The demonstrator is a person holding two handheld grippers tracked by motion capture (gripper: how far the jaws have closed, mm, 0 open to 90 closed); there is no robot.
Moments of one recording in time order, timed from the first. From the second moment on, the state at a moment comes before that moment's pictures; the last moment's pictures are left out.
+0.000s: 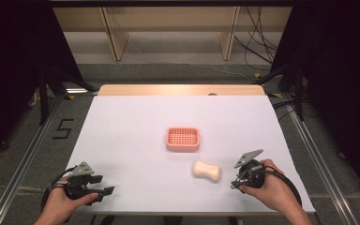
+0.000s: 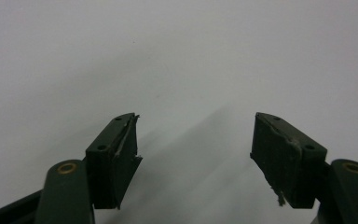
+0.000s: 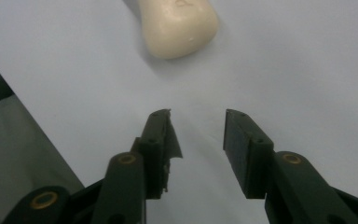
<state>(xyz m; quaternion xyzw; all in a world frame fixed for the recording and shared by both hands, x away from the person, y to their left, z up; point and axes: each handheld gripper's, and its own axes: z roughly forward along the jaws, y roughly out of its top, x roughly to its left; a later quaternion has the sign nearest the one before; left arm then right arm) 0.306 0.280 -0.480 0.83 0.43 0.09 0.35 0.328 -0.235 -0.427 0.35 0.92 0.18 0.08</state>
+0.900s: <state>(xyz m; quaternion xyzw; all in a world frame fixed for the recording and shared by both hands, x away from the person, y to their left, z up) 0.307 0.280 -0.479 0.83 0.42 0.09 0.35 0.382 -0.191 -0.416 0.27 0.96 0.08 0.02</state>
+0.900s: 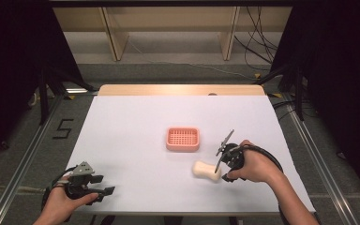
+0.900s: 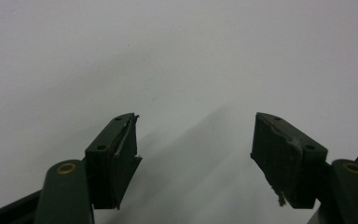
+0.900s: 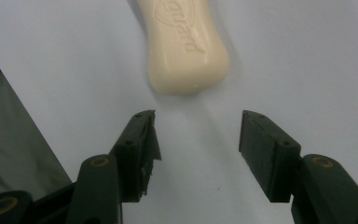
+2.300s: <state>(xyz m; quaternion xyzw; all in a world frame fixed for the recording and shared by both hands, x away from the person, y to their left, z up) 0.307 0.279 -0.480 0.83 0.42 0.08 0.35 0.417 -0.134 -0.436 0.18 0.98 0.05 0.00</state>
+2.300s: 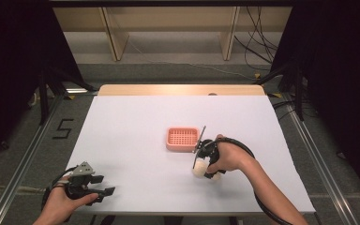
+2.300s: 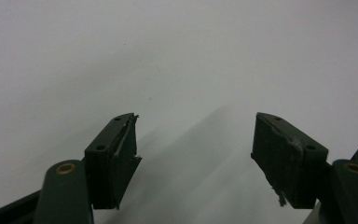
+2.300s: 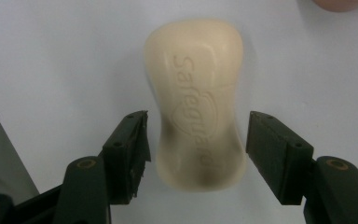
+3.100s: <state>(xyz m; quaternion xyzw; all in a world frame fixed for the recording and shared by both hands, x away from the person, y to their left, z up) 0.307 0.280 -0.480 0.84 0.42 0.08 0.35 0.423 -0.121 -0.455 0.16 0.99 0.02 -0.02</state>
